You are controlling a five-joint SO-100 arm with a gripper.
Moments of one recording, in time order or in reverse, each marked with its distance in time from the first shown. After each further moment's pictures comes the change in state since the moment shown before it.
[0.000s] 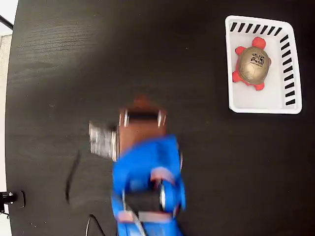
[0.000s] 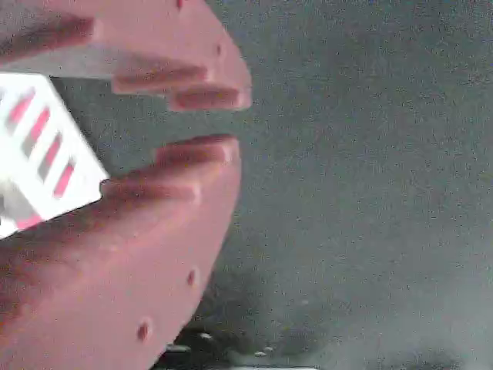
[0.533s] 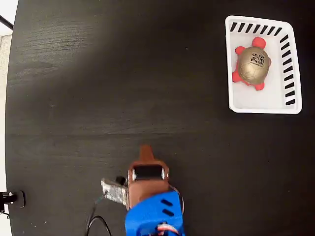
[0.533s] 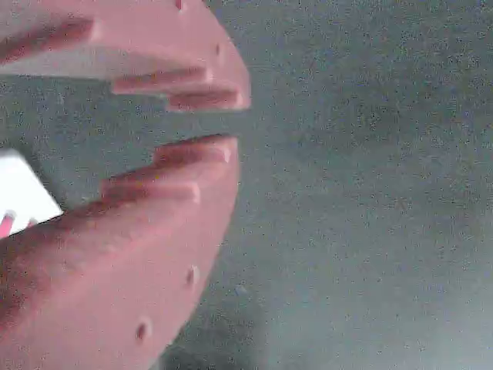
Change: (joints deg) arm -0.2 41.2 32.0 7.4 -2.4
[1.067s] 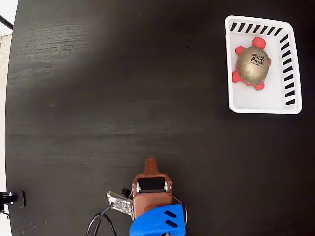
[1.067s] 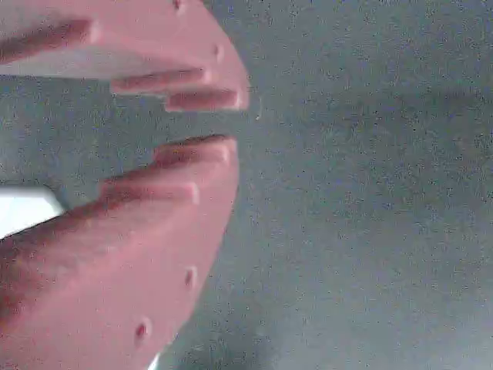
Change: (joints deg) arm 2.1 11.1 4.7 9.1 -2.9
